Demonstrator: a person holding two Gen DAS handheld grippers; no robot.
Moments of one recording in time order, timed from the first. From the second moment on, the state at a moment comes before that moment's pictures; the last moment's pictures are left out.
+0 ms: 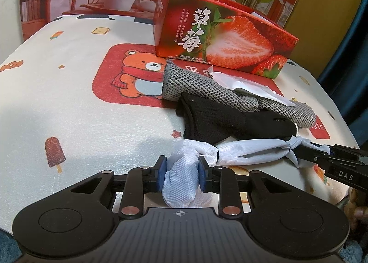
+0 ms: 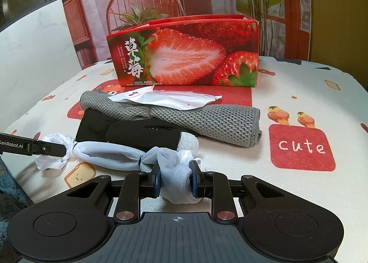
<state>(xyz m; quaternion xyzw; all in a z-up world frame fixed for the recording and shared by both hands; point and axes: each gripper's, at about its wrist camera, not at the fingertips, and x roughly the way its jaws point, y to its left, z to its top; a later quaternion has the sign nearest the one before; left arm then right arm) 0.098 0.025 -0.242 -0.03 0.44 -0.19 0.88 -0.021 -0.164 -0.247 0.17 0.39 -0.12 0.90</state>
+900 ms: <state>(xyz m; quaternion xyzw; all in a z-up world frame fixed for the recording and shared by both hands) 0.123 0.010 -0.128 -0.05 0.28 -0.25 0.92 0.003 -0.198 -0.153 0.20 0.24 -0.11 0.94</state>
